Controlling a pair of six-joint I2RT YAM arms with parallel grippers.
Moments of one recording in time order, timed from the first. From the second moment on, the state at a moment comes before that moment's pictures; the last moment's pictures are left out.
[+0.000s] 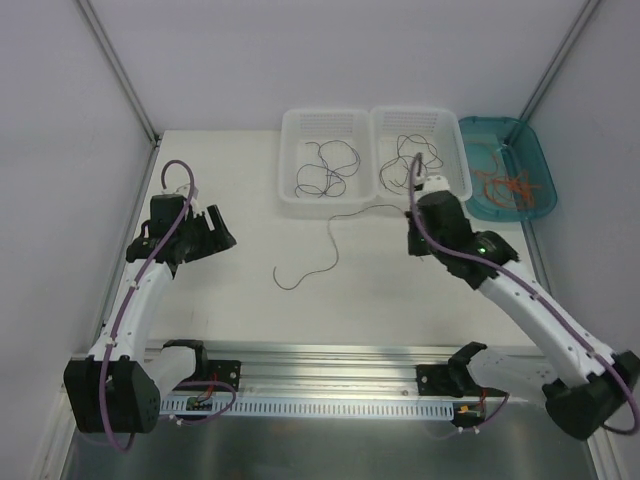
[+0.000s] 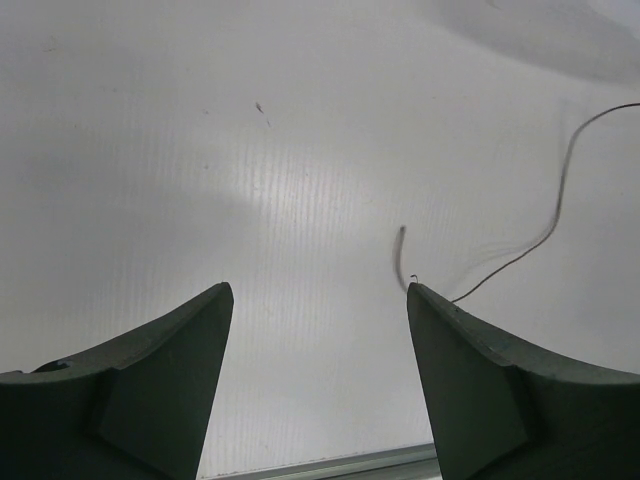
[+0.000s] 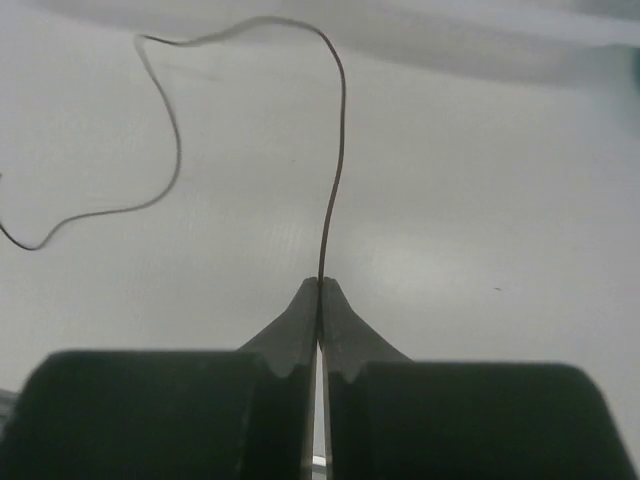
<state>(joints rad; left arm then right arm) 0.01 1.04 0.82 -0.60 0.21 -0.36 0.69 1.13 1.07 -0.73 0.30 0.31</state>
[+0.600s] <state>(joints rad) 0.01 1.04 0.82 -0.60 0.23 -0.36 0.41 1.04 1.44 -0.90 0.27 0.12</state>
